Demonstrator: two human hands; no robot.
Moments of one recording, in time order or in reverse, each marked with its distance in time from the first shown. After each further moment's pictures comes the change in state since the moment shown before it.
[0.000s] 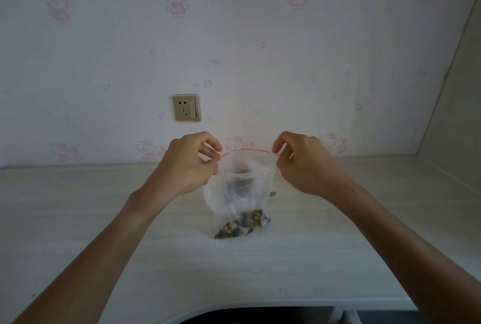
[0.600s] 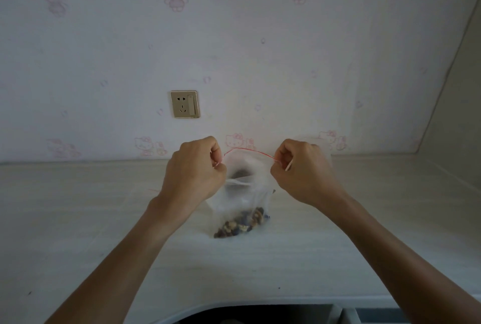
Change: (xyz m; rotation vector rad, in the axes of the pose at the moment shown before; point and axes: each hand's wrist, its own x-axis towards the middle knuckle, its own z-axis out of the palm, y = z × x) left_hand -0.008 0.000 0.030 0.325 0.201 0.037; right_hand -0.011 0.004 0.024 0.054 0.129 0.084
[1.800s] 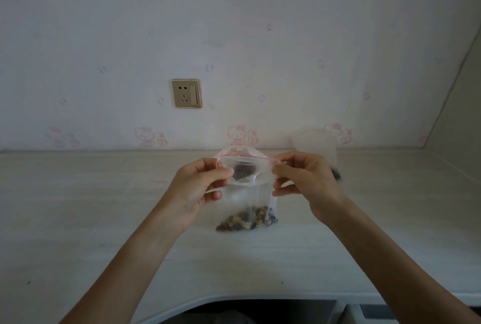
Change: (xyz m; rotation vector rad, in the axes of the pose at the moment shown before) left_hand -0.025 -0.023 0.024 -1.159 -0.298 -0.584; right_hand -0.008 0.032 0.031 0.953 -0.189 0.329
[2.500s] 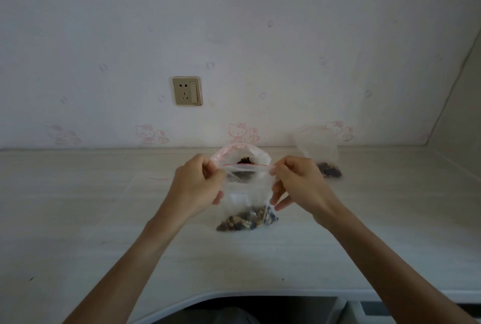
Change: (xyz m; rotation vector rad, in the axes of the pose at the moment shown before) left_hand 0.004 -0.007 -0.006 0.637 0.222 0.240; right_hand -0.013 -0.001 0.012 -0.338 -0.003 -0.019
